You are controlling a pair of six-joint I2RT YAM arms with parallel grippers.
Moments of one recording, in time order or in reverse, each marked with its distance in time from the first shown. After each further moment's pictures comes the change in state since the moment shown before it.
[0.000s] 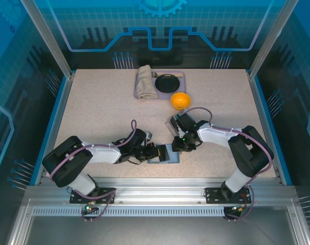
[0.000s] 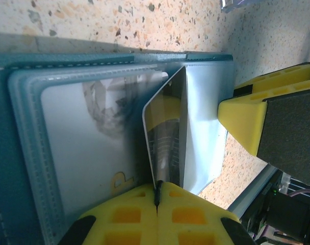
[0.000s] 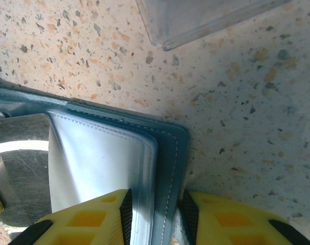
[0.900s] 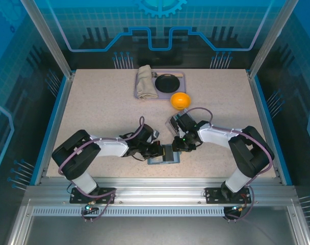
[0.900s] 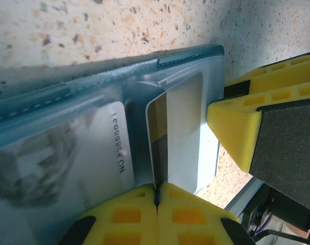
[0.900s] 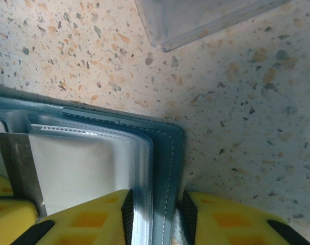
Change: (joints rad) left arm -0.010 0.122 0.172 -0.137 0.072 0.073; right arm -0.002 -0.006 -0.013 0.019 -0.008 0.011
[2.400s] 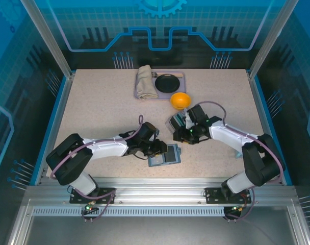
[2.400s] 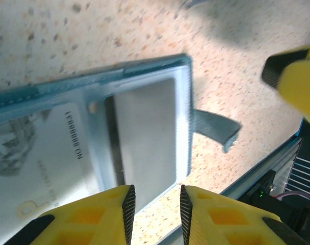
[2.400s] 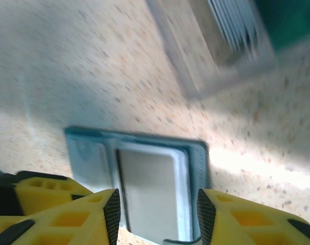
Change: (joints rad) left arm -0.038 -0.092 0.071 -0.145 -0.095 -0.105; right arm -0.146 -0.143 0.045 -0.002 -0.146 0.012
